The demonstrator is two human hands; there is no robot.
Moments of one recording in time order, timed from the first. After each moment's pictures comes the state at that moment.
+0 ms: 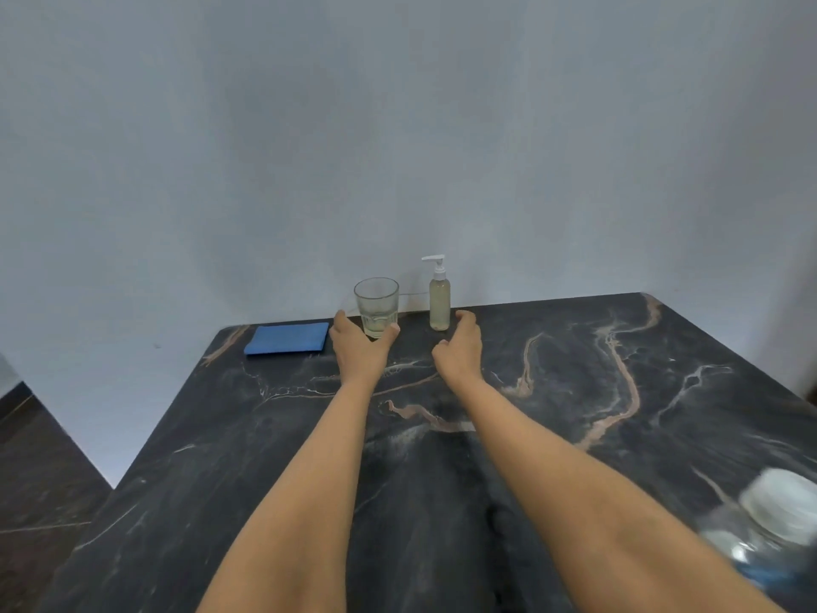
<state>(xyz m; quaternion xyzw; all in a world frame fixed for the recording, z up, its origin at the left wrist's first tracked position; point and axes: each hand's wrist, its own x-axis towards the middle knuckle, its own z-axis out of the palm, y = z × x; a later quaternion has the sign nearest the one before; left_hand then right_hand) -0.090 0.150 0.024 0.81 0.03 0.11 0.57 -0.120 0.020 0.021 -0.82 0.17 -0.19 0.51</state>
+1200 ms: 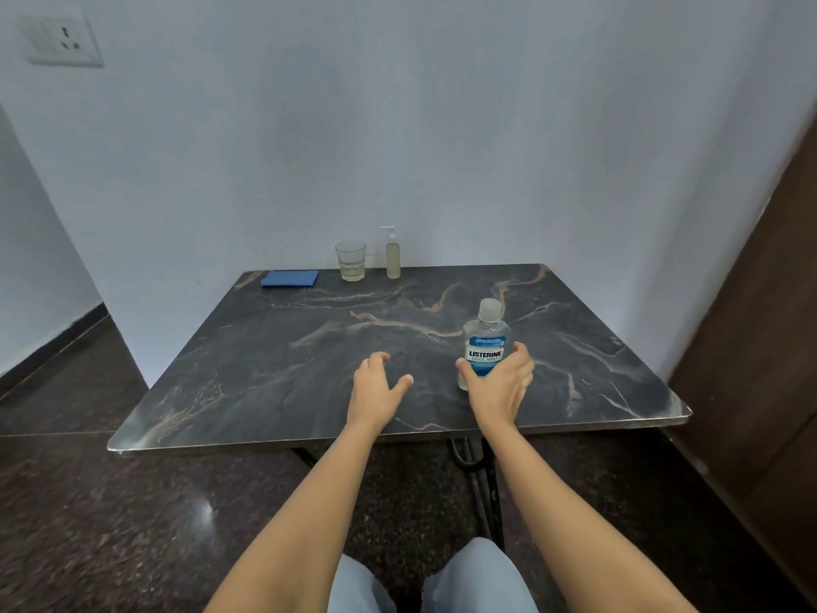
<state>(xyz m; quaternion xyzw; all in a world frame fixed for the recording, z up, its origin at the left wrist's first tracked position) -0.445 0.115 0.004 0.89 -0.08 0.06 0.44 -0.481 -0.057 0.011 -0.81 0.26 -0.32 0.42</state>
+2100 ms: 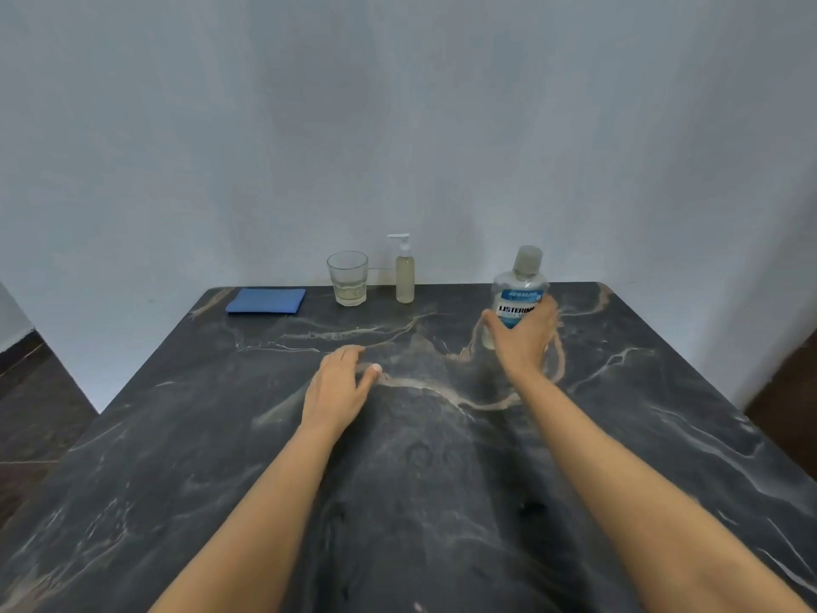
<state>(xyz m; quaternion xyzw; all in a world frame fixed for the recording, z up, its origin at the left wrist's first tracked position) -0.211 0.143 -0.018 0.94 -0.12 0.12 0.30 -0.215 -0.113 0.032 -0.76 0.23 -0.35 0.49</state>
